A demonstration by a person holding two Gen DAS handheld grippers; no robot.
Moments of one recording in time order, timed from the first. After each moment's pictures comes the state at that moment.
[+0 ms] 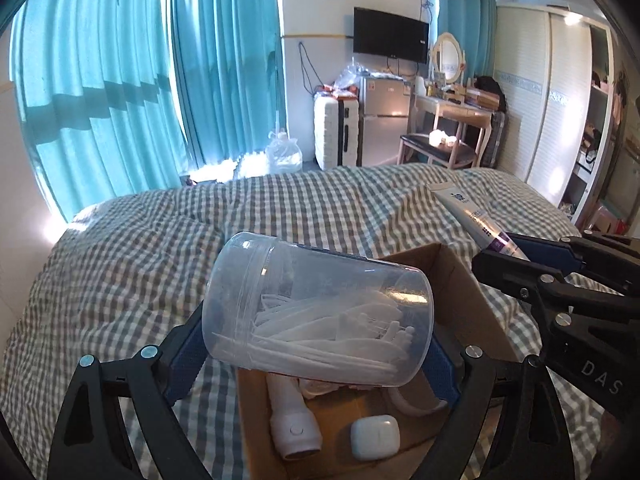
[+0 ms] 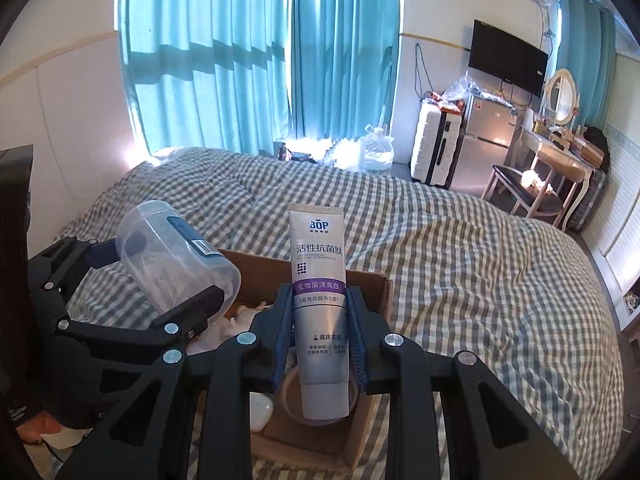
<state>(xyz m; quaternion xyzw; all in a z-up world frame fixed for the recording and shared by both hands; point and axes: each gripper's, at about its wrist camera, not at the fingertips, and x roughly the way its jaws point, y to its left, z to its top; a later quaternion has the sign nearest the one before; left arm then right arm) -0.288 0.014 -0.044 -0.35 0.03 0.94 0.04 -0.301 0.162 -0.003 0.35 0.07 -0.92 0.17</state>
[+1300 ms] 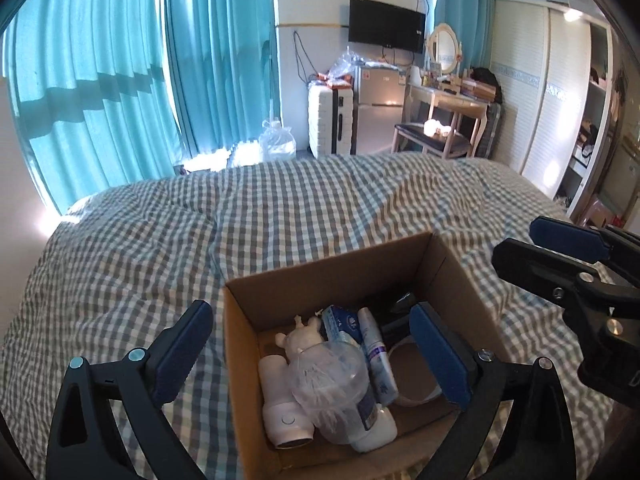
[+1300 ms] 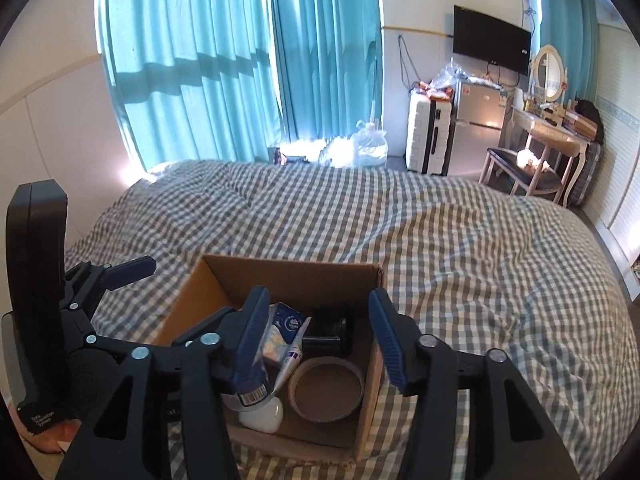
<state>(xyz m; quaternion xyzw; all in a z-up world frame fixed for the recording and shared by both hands) -0.268 0.023 -0.036 -0.36 0.03 0.93 0.05 -0.280 0.180 0.006 0.35 0.03 -0.92 0.16</state>
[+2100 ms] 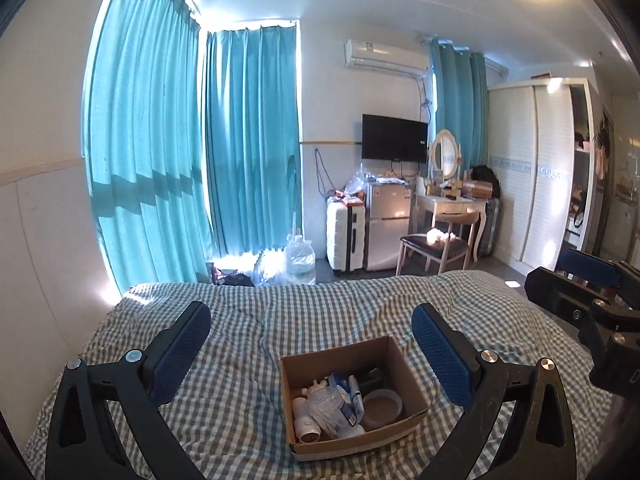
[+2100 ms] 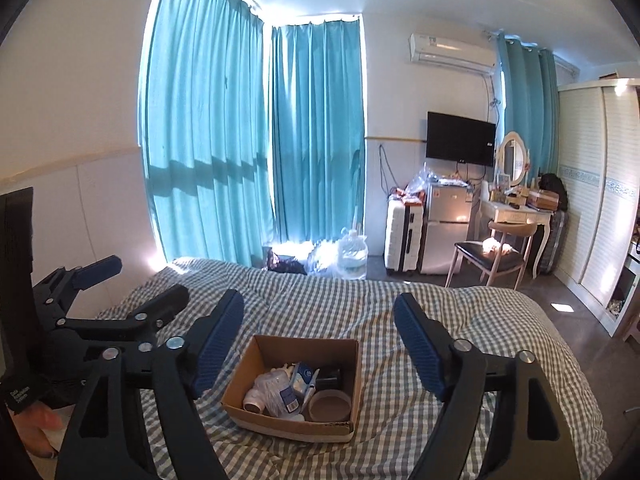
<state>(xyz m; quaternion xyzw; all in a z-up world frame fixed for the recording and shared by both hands) -0.088 0.005 0.143 -0.17 0.01 0.99 0.02 -0.084 0.193 0.174 0.17 0.02 -0.98 0.13</state>
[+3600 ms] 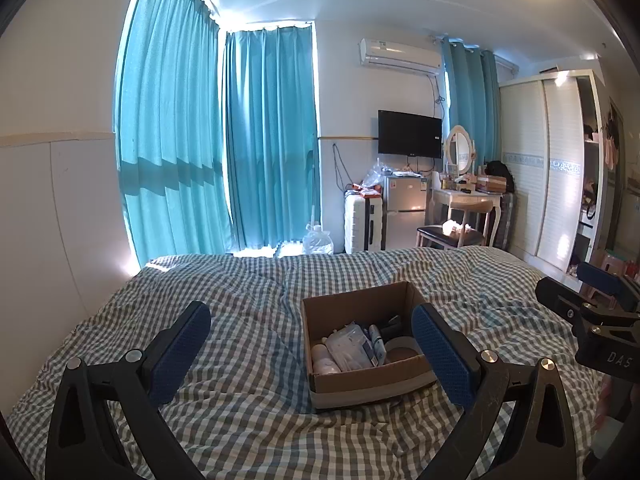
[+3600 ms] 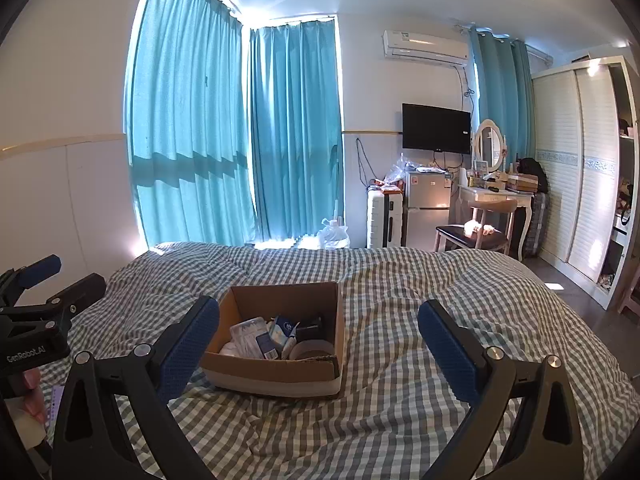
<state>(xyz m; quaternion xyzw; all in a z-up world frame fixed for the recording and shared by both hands) -0.021 -0.004 0.050 -0.16 0.01 0.99 -0.02 -0.044 0.217 0.049 0.16 0.00 -0.98 0.09</state>
